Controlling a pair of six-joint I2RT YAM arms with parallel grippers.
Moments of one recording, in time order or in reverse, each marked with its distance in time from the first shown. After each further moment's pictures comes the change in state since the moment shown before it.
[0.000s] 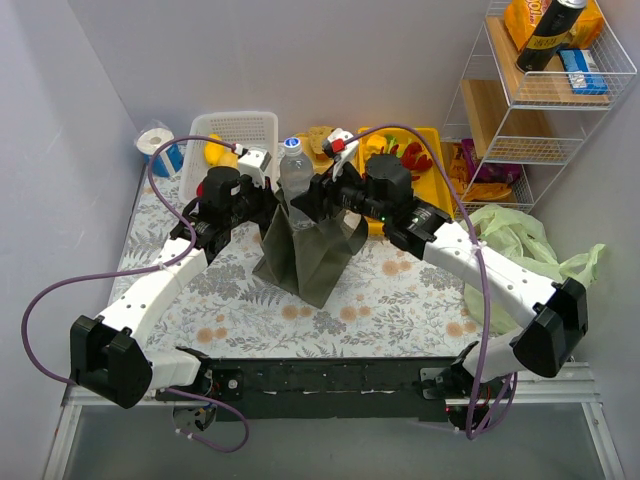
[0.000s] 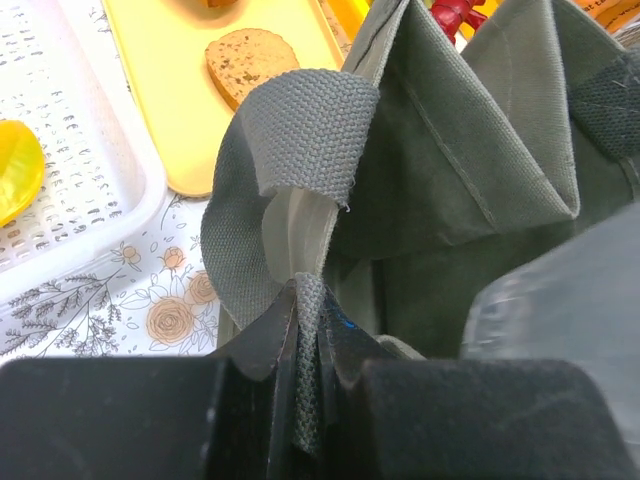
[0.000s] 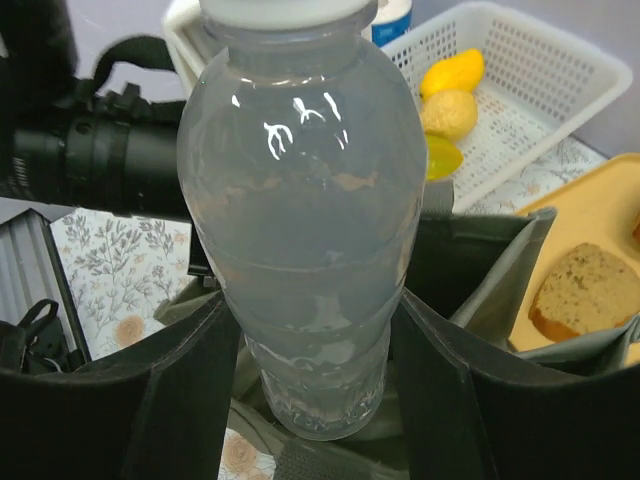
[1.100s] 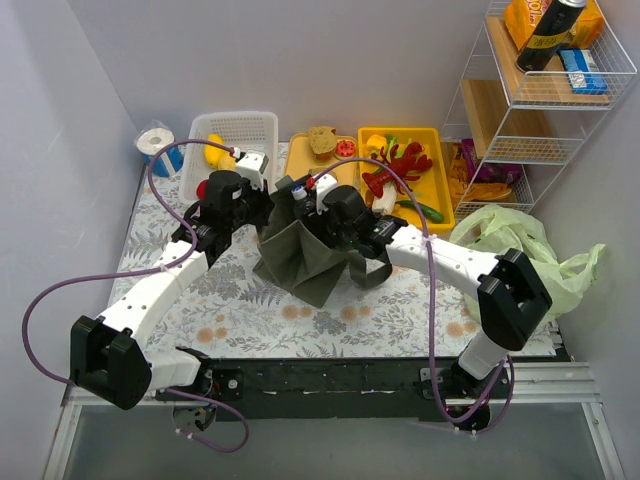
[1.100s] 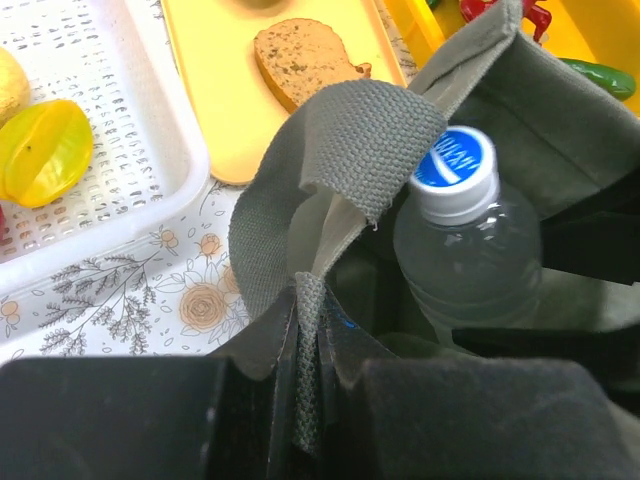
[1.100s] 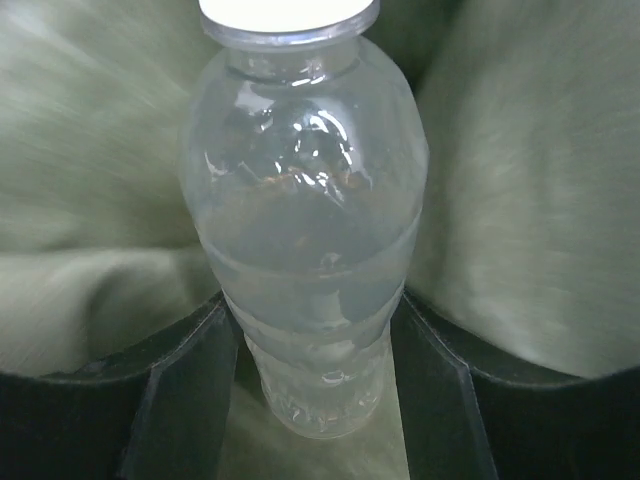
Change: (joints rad) left arm 0.000 -0.008 -0.032 0.012 -0.112 0.013; right arm 0.059 0.211 -0.116 -0.153 0.325 0.005
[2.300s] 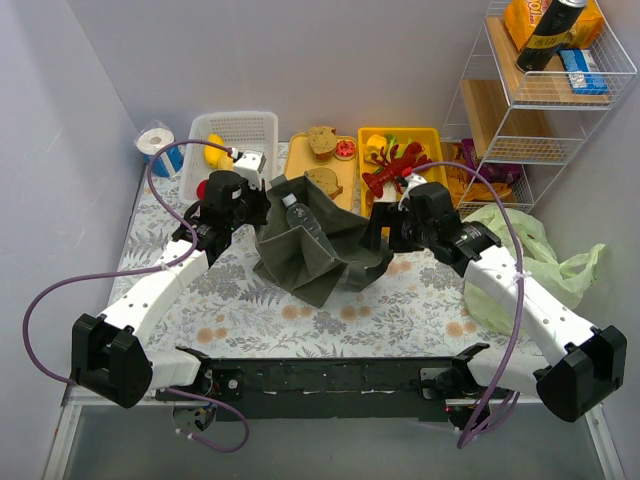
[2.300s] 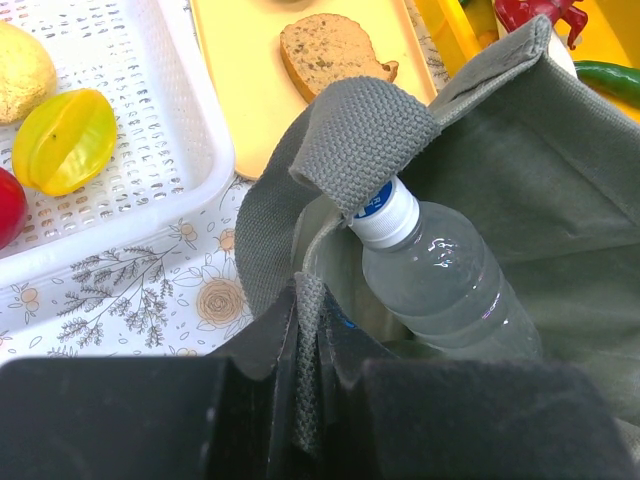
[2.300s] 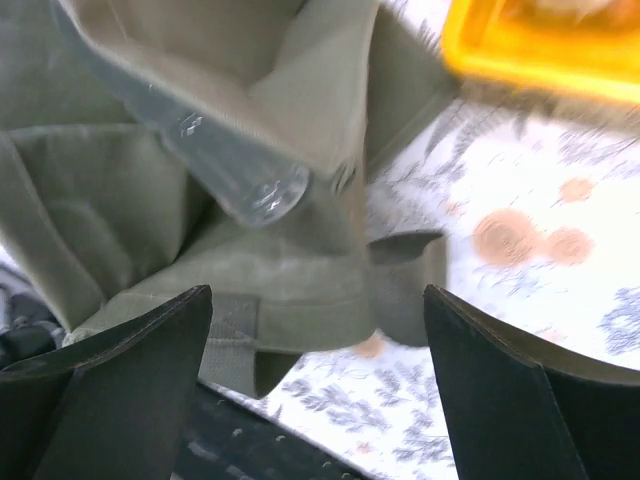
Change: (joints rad) left arm 0.003 0.010 -0.006 0.002 -0.031 0.001; right arm -0.294 -0.445 -0.148 -0.401 -0.194 0.335
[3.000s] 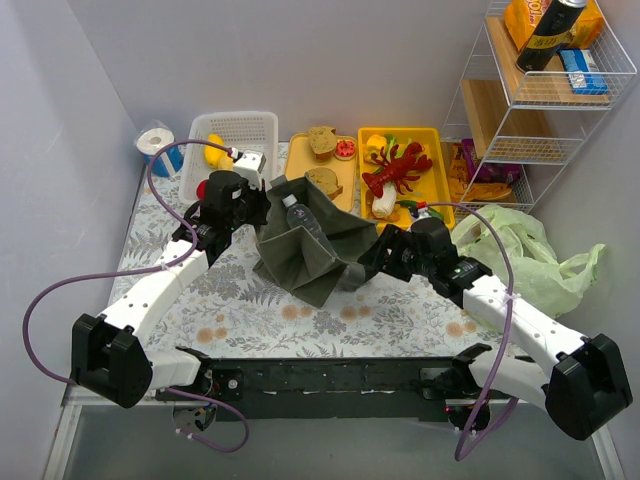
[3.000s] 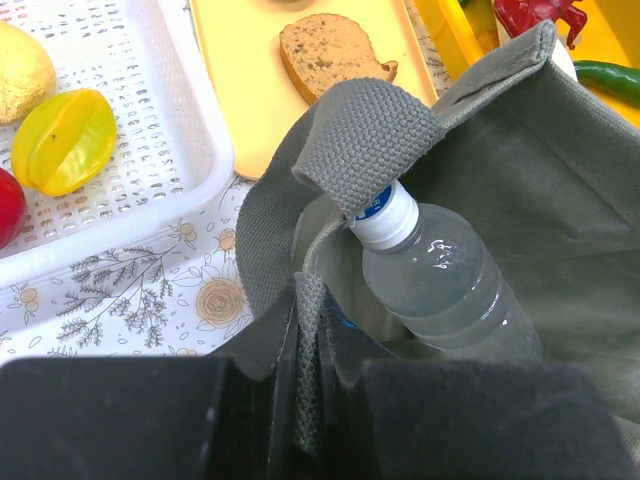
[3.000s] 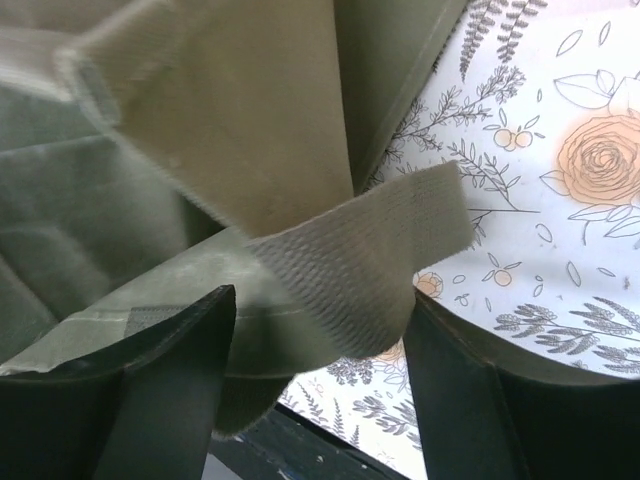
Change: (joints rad) left arm 0.000 0.000 0.000 0.000 0.001 0.000; right arm 0.003 -0.120 -0.378 0.313 -0.047 0.375
